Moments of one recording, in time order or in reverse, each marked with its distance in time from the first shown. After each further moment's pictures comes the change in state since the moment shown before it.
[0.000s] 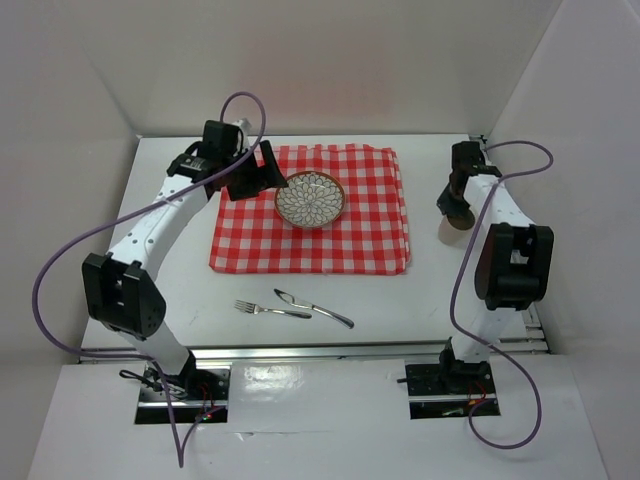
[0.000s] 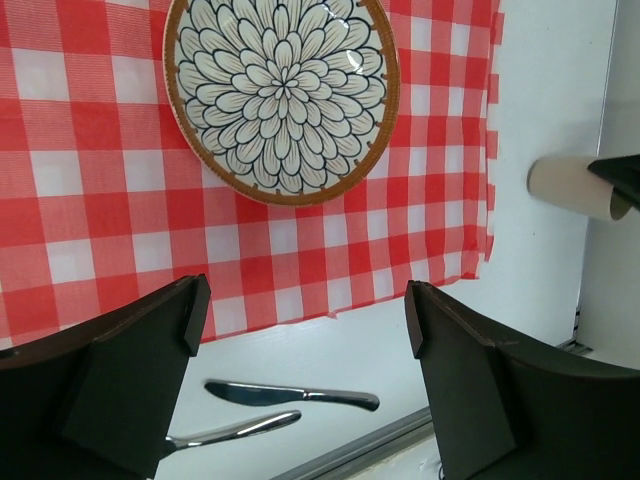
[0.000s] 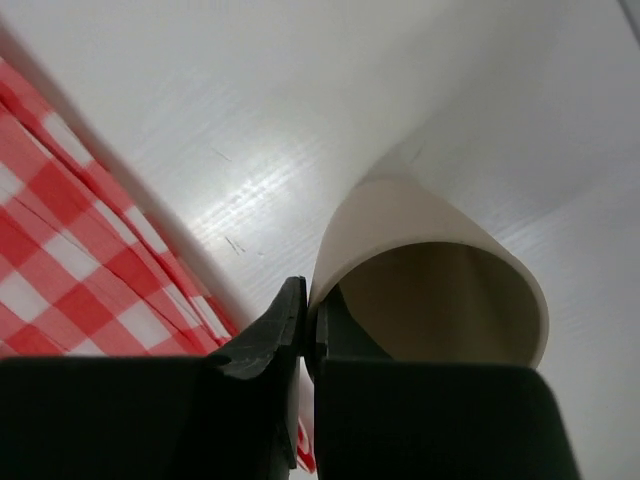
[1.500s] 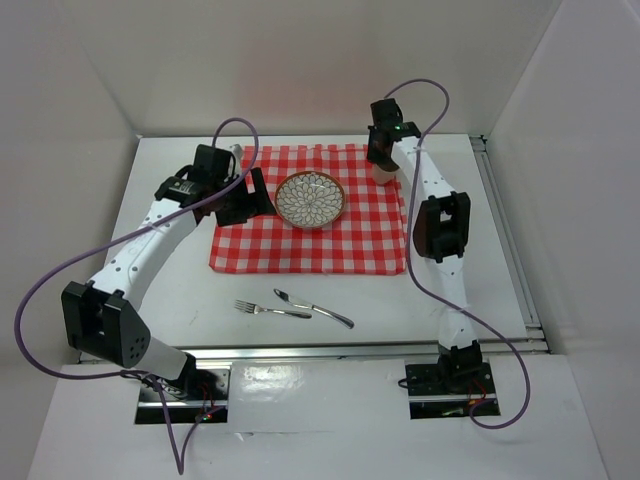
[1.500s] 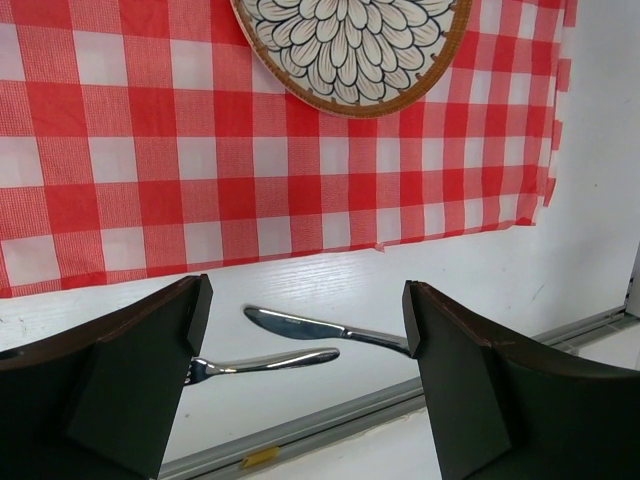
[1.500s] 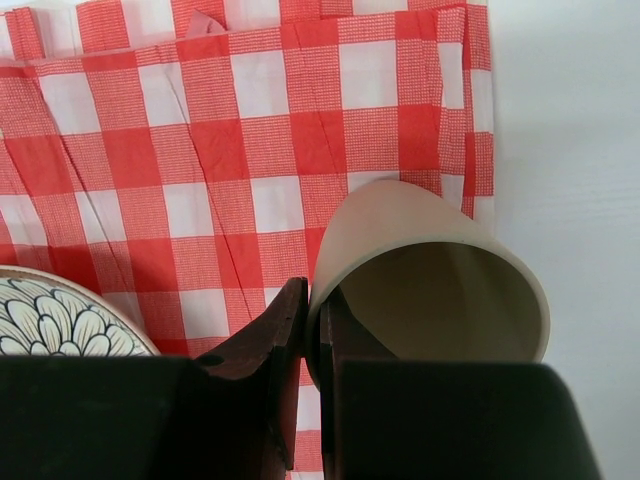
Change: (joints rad) left arm -0.007 -0.187 -0.210 -0.068 -0.036 0.030; right arm 0.315 0.697 1.036 -0.117 -0.058 -0.225
